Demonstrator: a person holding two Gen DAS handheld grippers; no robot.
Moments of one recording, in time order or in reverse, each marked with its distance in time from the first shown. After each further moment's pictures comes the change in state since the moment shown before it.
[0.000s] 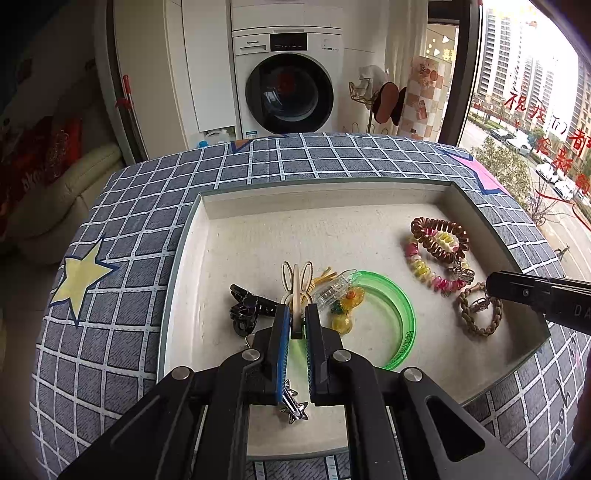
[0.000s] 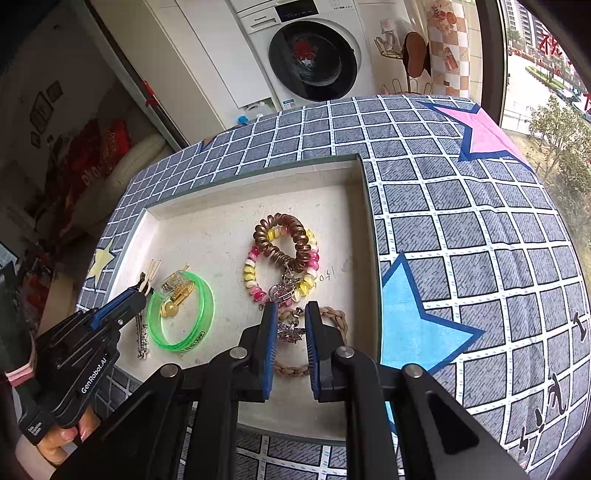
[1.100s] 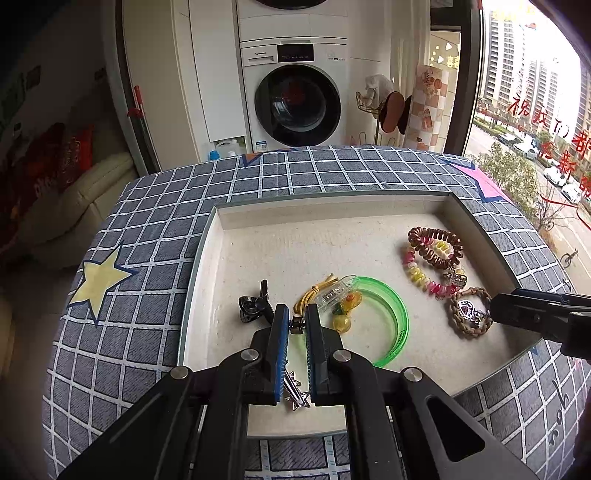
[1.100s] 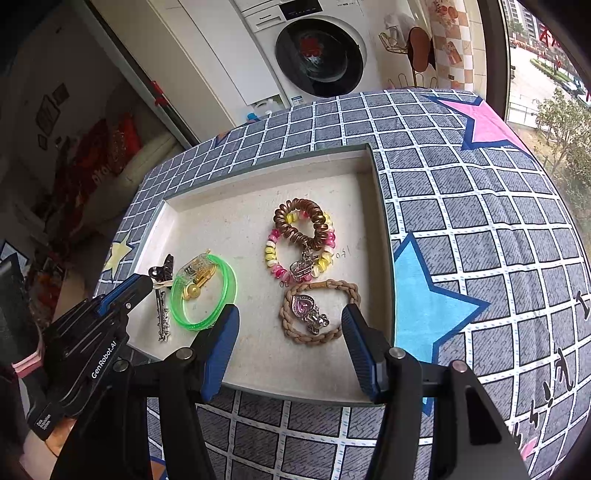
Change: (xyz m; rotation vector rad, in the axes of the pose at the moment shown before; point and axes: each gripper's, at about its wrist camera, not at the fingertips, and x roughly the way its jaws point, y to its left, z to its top) left arm -0.023 -0.003 0.000 -0.007 -0.036 0.036; right arm -0.020 0.004 -0.013 0.020 0.010 0.051
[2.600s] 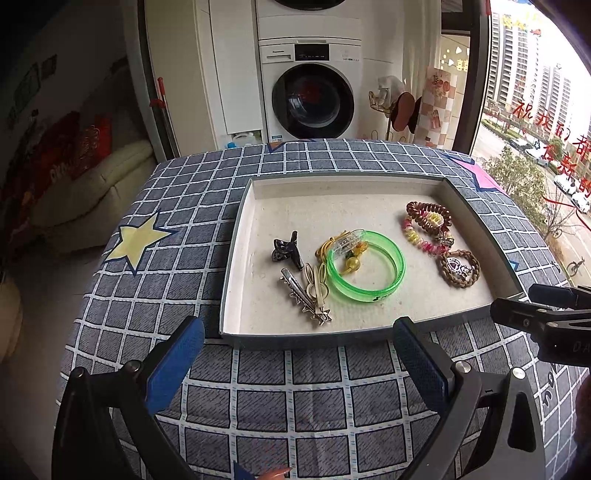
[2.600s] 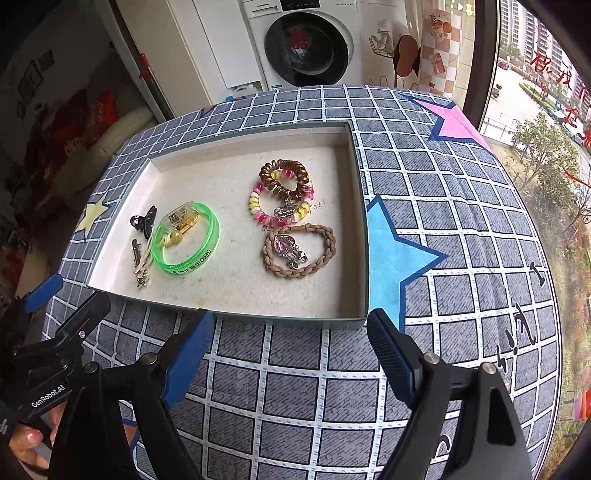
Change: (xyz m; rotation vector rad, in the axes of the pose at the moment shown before) left arm -0.053 0.011 -0.042 -0.041 0.010 0.042; right arm -0.024 0.021 -0.039 -0.083 0.042 -0.189
